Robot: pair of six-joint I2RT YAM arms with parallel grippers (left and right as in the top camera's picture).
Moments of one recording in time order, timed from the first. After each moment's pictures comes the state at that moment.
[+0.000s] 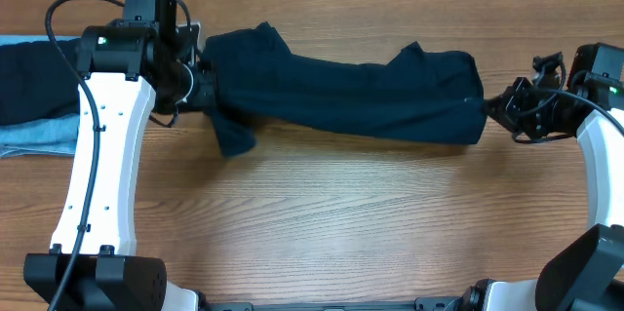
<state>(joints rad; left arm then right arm) -0.05 1.67 1.75 -1.41 0.16 -0.15 -0.35 1.58 1.27 -0.98 -0.56 0.25</state>
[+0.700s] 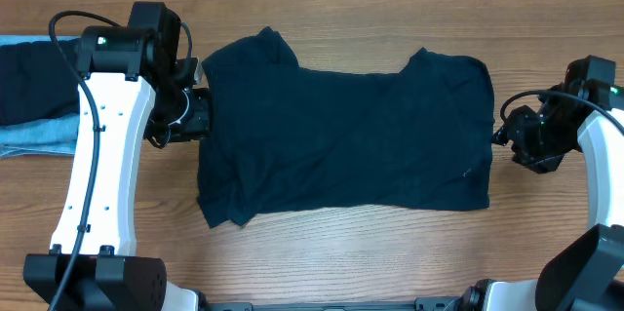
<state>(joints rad) -0.05 1.67 1.75 -1.62 0.10 -0.15 -0.35 1.58 1.27 -1.19 -0.22 0.28</state>
